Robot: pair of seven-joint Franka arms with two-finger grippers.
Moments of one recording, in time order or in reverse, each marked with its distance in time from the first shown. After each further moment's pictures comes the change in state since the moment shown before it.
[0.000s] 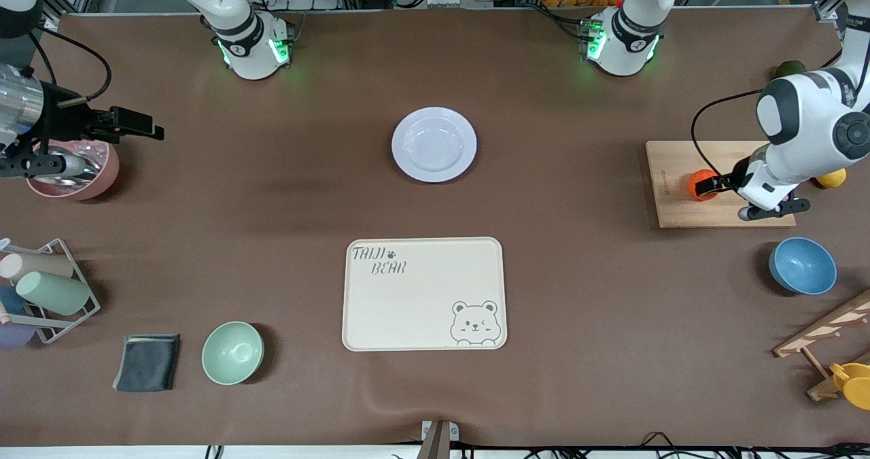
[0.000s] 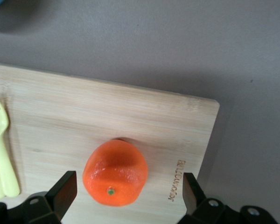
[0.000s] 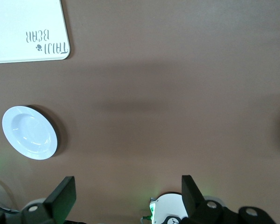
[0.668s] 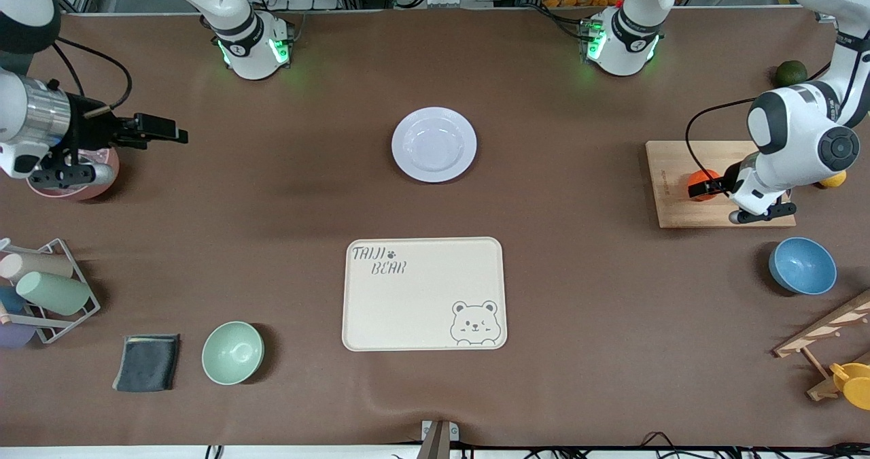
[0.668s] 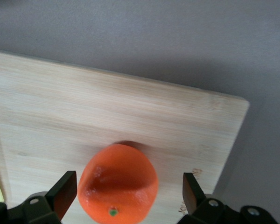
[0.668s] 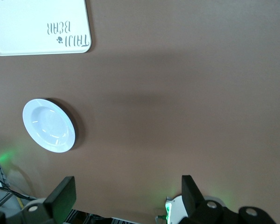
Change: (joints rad) left arm 0.029 0.078 0.000 -0.007 0.005 0.049 0.000; right arm 0.035 0.052 0.003 -0.007 0.086 0.027 -0.005
